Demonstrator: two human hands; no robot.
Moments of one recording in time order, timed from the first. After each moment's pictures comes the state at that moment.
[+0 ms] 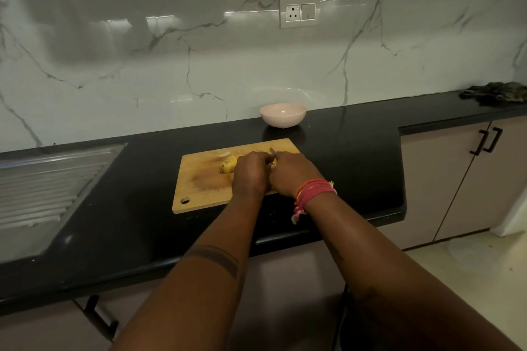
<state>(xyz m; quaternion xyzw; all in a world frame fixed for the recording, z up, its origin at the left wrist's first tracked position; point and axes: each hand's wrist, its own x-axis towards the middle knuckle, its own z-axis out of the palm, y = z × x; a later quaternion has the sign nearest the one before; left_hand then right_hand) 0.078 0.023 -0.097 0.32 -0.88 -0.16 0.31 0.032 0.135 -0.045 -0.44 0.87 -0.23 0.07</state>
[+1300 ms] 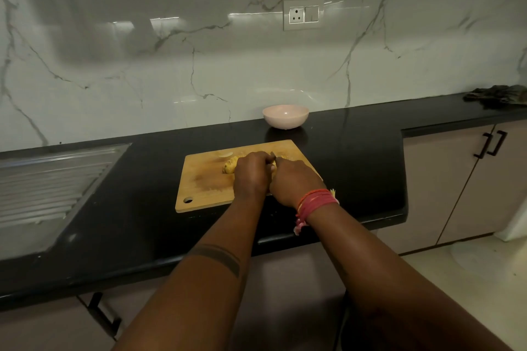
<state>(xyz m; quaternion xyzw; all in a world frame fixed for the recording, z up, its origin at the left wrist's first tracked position) 0.079 0.025 -0.099 0.33 -0.86 -0.16 0.35 0.036 0.137 -0.057 -0.45 0.87 -0.20 0.05</state>
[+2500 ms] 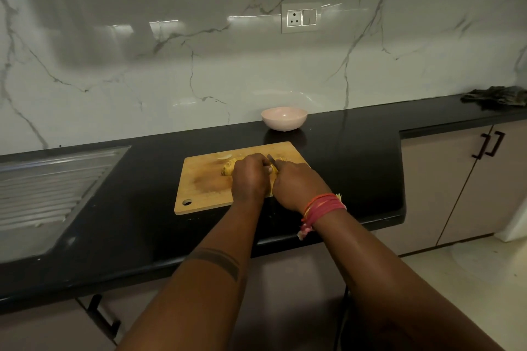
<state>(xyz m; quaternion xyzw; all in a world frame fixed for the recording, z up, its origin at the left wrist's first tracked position) 0.078 0.027 -0.099 0.38 -0.84 -0.19 0.35 0.036 0.153 -0.056 -0.48 0.85 -0.22 0.04</state>
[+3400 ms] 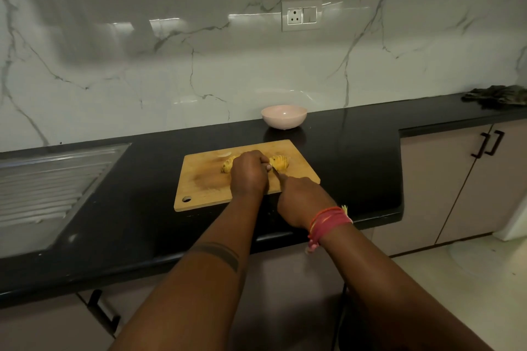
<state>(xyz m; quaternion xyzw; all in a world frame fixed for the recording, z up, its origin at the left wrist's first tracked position) 0.076 0.026 -0.099 0.40 -0.81 -0.23 0.36 0.041 0.168 -0.078 -0.48 0.86 -0.16 0.06</state>
